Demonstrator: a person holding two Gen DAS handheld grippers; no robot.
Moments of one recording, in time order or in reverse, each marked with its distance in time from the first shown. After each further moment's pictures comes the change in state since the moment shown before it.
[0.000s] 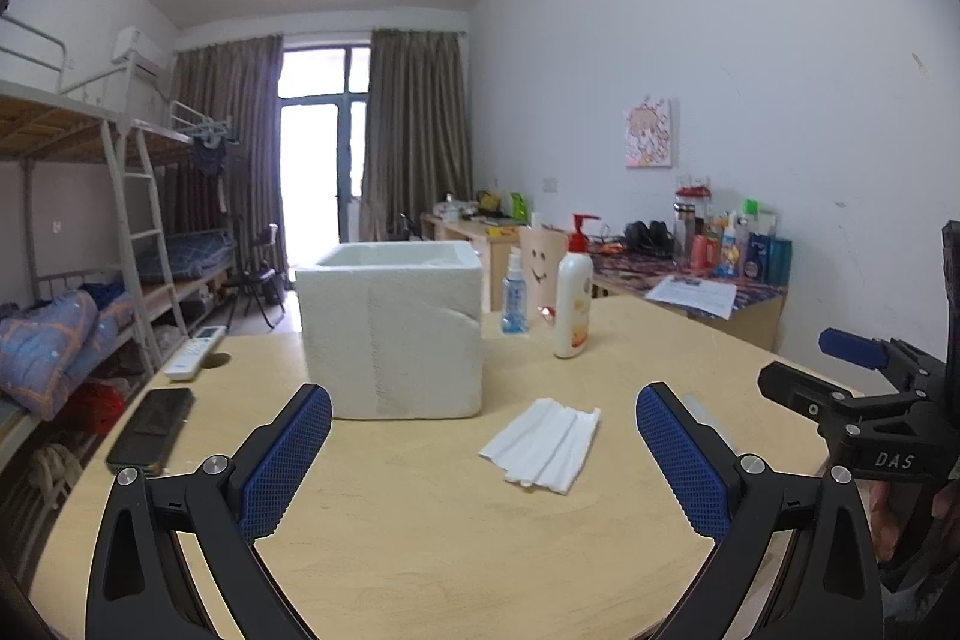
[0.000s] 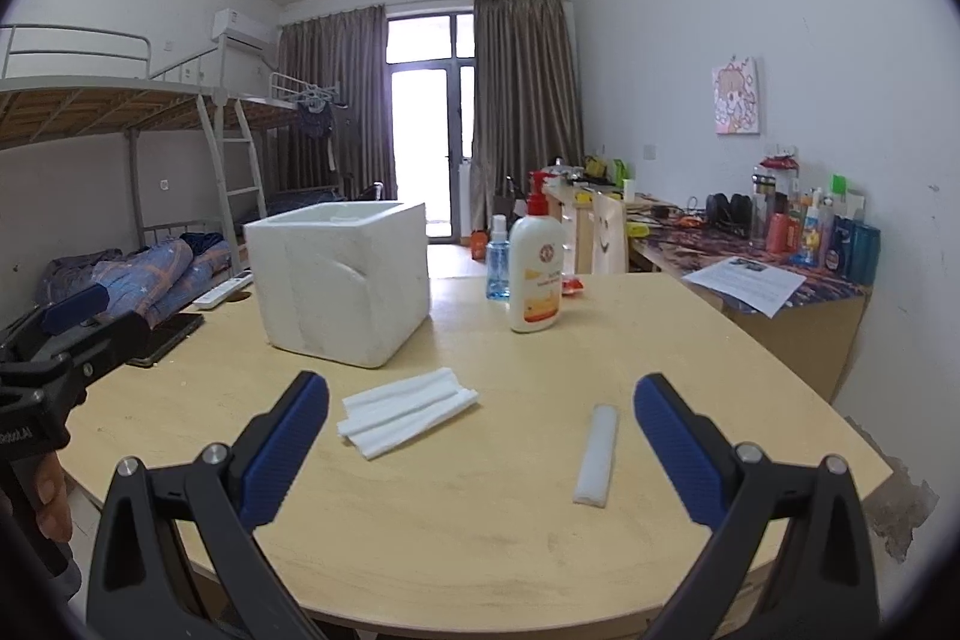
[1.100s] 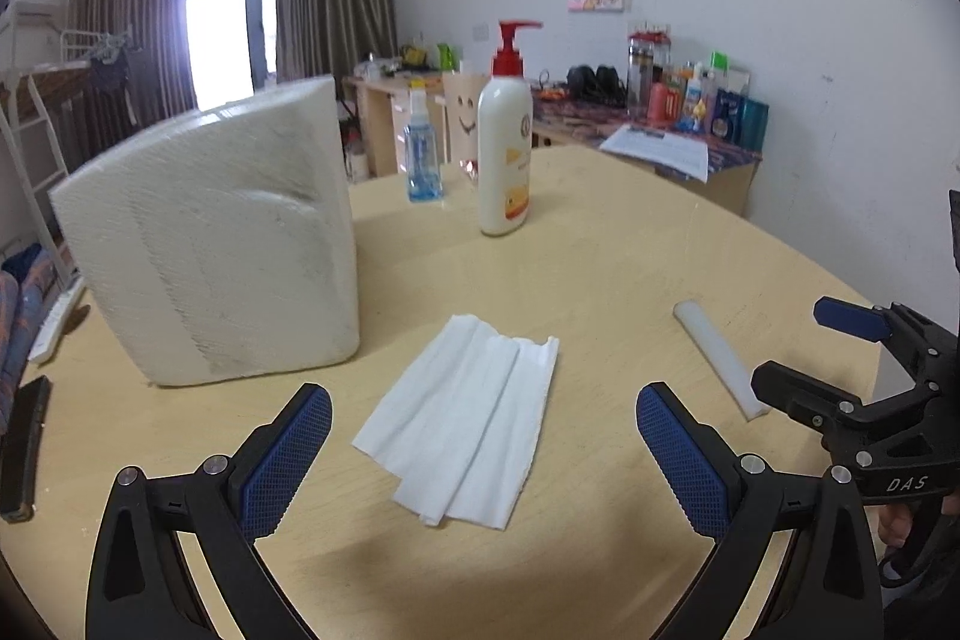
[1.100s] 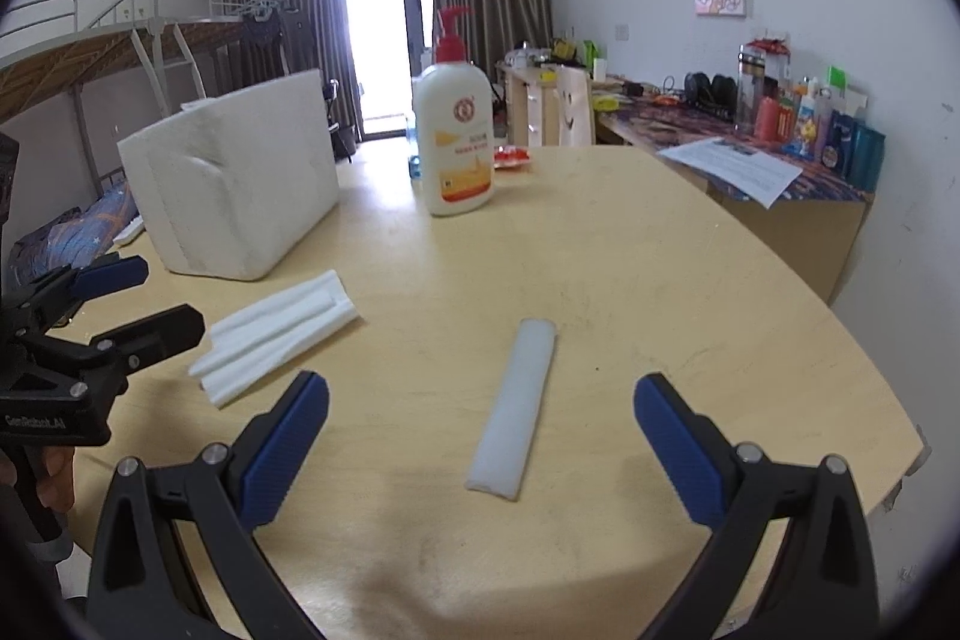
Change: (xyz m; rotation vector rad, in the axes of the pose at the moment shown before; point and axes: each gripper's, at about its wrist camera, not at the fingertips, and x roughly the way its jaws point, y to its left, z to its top) left arm 0.151 -0.040 -0.010 0.067 0.398 -0.153; right arm 0.090 -0.057 -0.026 0.058 0.316 -0.036
